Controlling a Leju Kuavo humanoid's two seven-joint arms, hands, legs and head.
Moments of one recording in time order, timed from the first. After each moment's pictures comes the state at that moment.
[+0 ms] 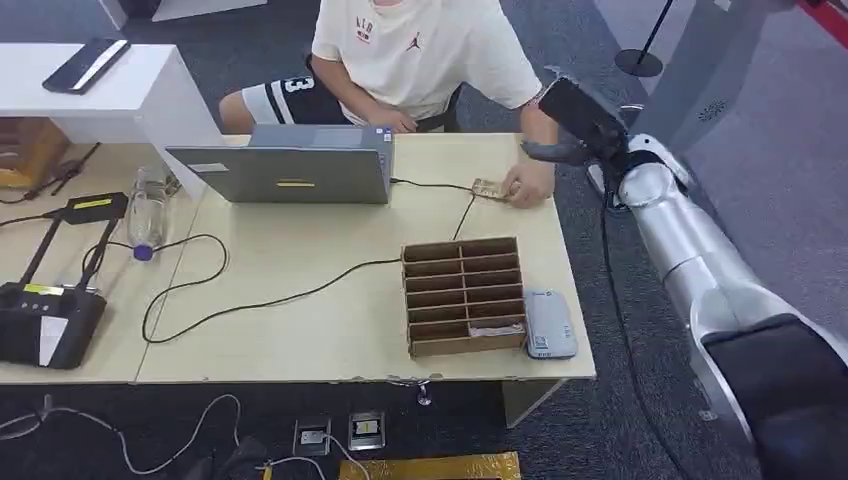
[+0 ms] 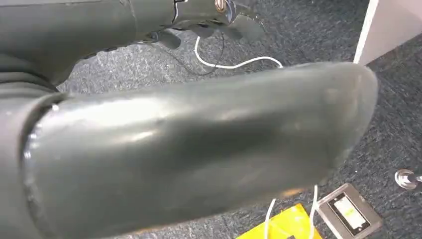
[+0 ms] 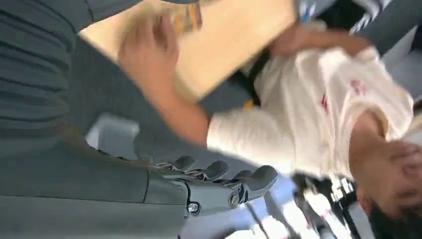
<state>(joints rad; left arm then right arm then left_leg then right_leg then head) -0.23 0.13 -0.86 -0.23 0.20 0.45 -0.23 -1.06 -0.24 0.45 -0.62 0.18 0.11 -0.33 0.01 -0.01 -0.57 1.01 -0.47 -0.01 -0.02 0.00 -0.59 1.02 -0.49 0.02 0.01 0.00</state>
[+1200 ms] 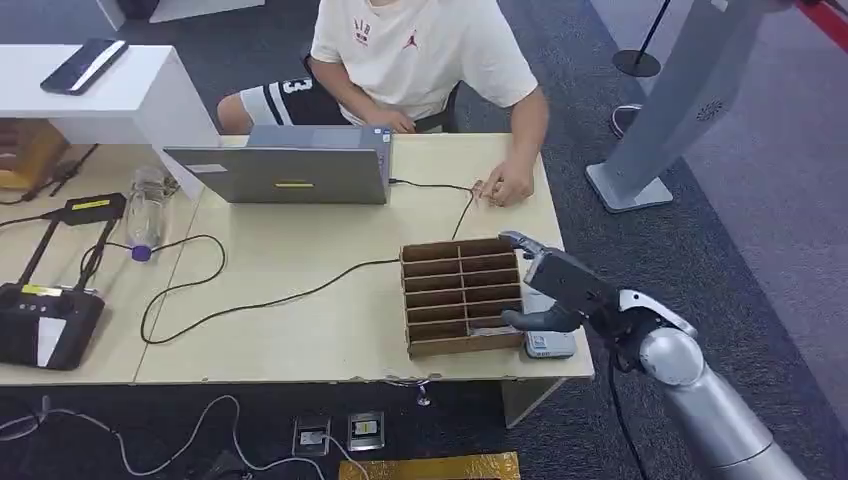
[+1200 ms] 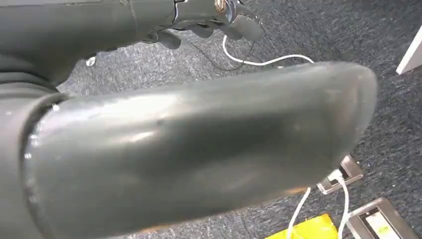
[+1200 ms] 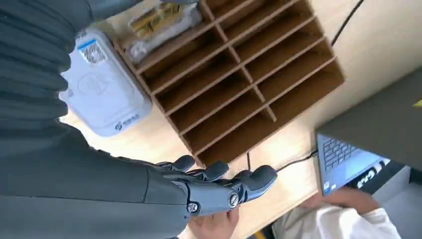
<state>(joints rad) -0.18 0.16 -0.82 -0.23 0.25 0.45 -0.23 -0.36 -0.43 0.36 -1.54 0.04 0.31 -0.04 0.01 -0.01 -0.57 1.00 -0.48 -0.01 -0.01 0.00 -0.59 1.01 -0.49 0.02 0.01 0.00</state>
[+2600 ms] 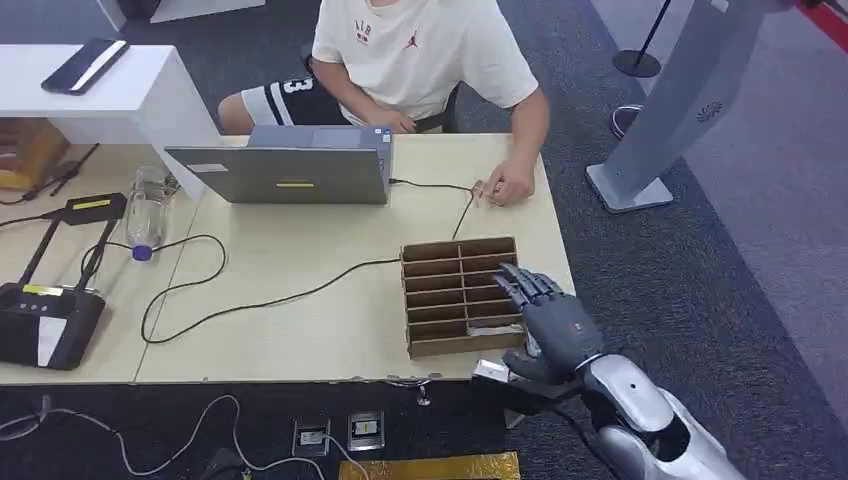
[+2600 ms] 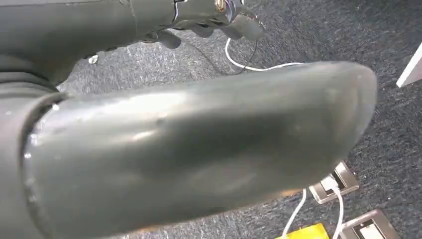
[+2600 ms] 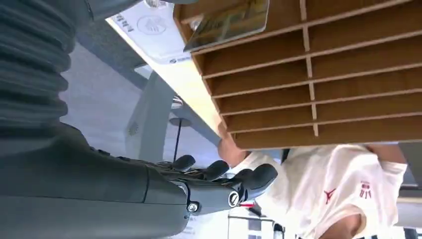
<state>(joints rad) -0.18 0.15 -0.79 -0.23 0.26 0.48 -0.23 -0.19 -0.48 0.56 -1.70 0.92 -0.03 0.01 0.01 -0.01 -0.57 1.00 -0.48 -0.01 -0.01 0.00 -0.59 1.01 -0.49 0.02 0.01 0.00</state>
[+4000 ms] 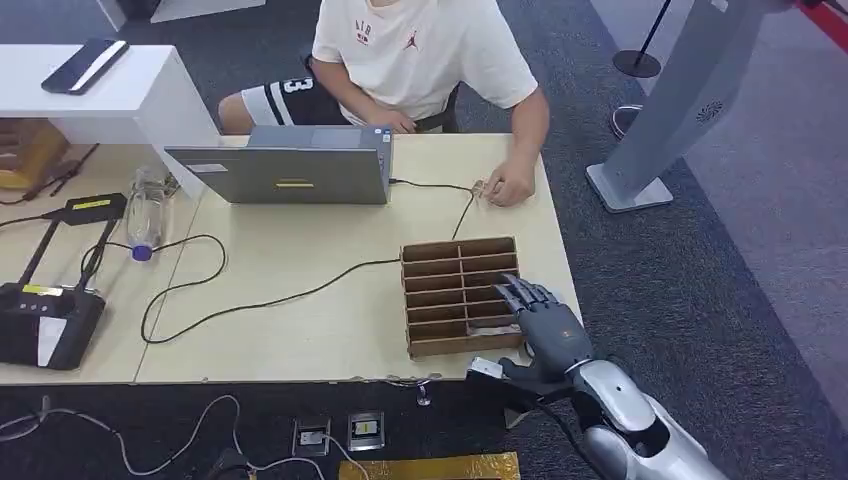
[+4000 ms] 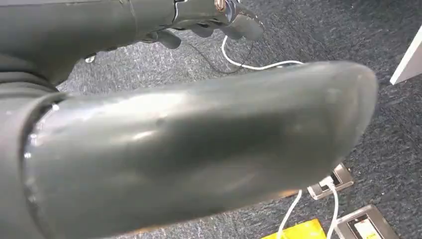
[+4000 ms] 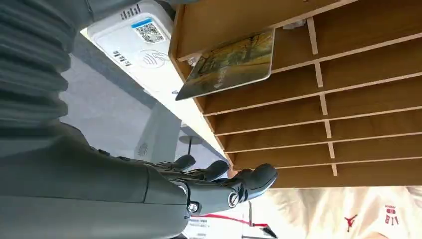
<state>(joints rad) -0.18 0.14 -0.79 -0.23 0.25 0.49 -0.23 -0.21 -0.45 0.61 -1.56 0.88 -0.12 0.04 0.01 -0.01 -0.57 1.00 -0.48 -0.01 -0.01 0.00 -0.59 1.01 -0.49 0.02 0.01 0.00</state>
